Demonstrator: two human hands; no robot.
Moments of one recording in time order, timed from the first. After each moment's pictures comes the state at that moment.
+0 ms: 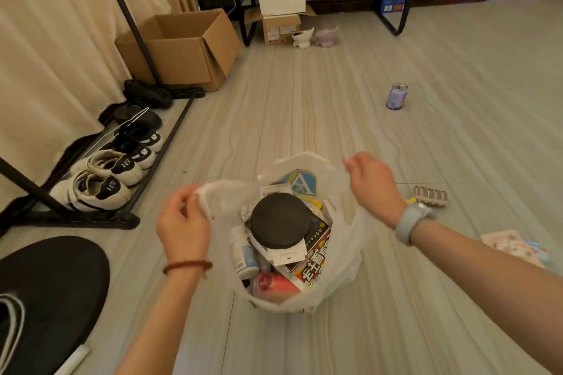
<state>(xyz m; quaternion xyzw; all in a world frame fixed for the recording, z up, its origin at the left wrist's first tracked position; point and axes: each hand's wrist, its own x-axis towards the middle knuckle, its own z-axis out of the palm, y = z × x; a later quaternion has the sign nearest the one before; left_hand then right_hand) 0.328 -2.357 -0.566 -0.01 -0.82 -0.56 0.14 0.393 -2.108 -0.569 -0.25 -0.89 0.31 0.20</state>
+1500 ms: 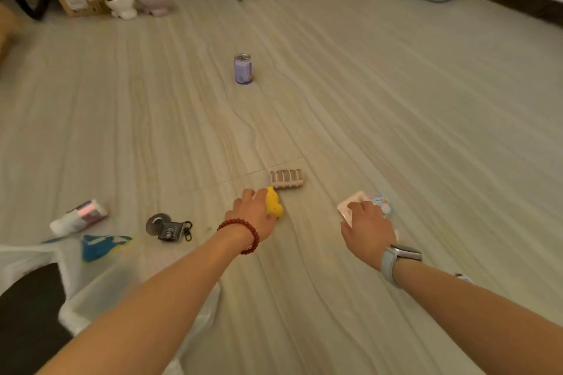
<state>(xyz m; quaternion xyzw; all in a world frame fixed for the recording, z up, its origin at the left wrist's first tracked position) 0.383 -2.004 -0.703 -0.45 -0.85 -0.08 -0.26 0.571 -1.905 -0.717 -0.51 -0.85 0.13 -0.06</state>
